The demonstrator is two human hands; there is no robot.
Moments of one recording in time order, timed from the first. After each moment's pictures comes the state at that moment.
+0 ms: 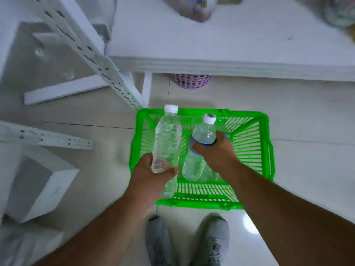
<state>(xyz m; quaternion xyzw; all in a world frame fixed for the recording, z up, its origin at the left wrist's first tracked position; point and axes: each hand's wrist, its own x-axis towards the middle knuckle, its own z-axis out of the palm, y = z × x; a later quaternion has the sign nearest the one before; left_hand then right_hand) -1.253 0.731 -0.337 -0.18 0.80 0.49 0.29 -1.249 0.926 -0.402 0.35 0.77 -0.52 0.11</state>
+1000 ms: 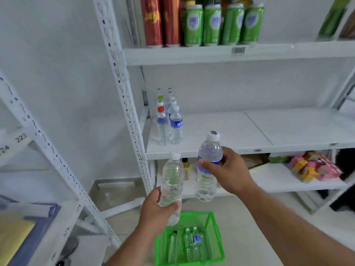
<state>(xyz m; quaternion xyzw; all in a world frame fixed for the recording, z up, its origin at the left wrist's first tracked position) -1.107 0.667 0.280 0.09 0.78 0.60 0.15 -1.055 0.897 0.373 0.17 0.83 -0.49 -0.20</state>
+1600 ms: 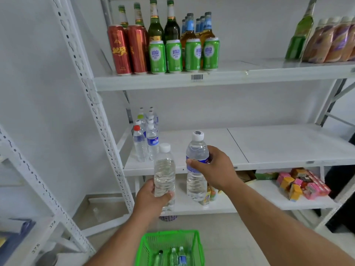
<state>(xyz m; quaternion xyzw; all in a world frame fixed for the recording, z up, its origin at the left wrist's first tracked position) -1.085 0.803 0.346 0.11 0.78 0.61 0.08 -1.028 1.014 0.422 0.12 0.83 -0.50 -0.21</state>
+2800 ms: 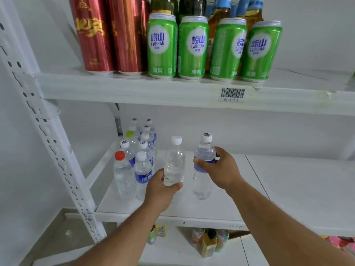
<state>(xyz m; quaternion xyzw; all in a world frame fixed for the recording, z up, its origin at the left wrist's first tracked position) -1.365 0.951 0.325 0.08 0.78 0.61 0.06 -1.313 1.141 0.391 0.14 0.82 -0.52 -0.20</state>
